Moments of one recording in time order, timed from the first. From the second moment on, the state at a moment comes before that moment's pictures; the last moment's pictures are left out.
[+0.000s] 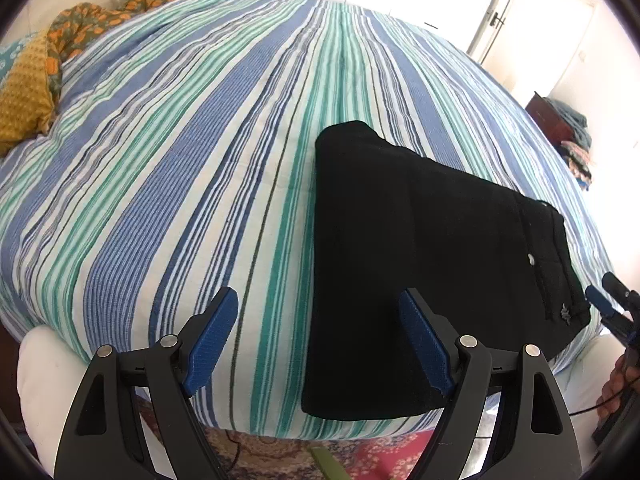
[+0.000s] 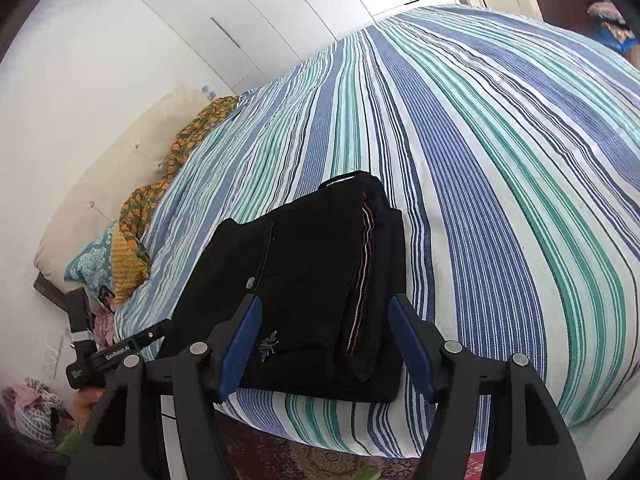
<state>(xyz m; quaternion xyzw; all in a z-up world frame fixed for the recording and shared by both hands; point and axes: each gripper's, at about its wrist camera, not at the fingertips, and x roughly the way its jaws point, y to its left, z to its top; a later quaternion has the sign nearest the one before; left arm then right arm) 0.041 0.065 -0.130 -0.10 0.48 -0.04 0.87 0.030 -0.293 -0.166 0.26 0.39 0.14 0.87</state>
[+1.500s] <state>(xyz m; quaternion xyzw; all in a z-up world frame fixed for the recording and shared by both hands) 0.236 0.005 -0.051 -0.03 0.44 -0.13 0.89 0.248 -0.255 -0.099 0.24 0.44 0.30 0.81</state>
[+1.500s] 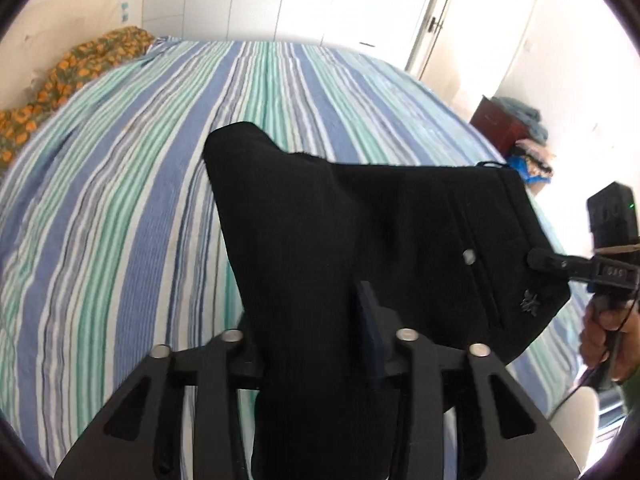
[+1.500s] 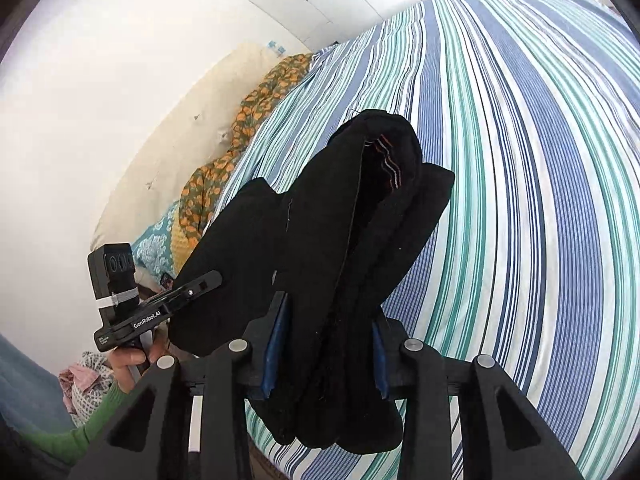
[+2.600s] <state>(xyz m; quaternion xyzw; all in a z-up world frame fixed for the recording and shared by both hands) 0.070 -0.010 -0.090 -0.01 0.44 -0.02 0.90 0.051 -0.190 -0.130 0.02 0.42 0.01 0.91</state>
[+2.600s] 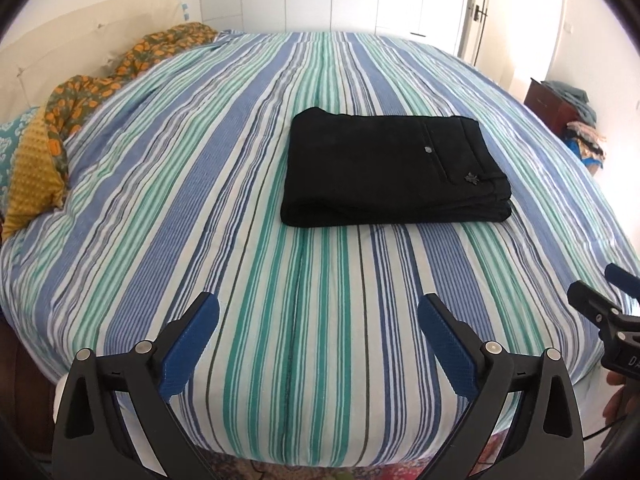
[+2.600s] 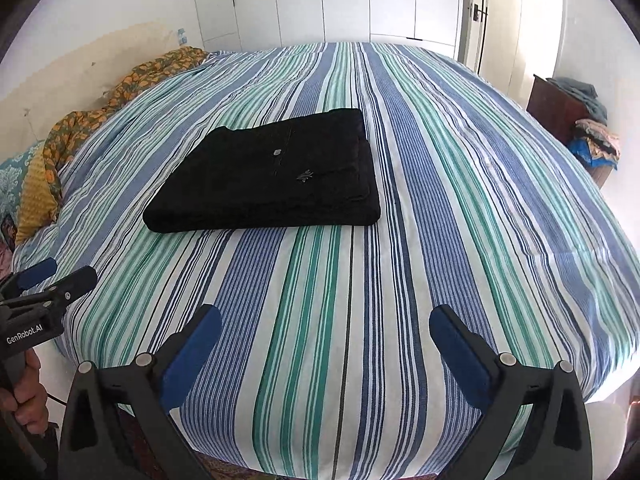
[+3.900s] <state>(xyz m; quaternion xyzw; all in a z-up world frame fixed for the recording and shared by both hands) 0.043 -0.027 -0.076 0.05 0.39 -0.01 0.92 0.017 -0.180 -0.119 -0.04 0.39 -0.03 0.92</state>
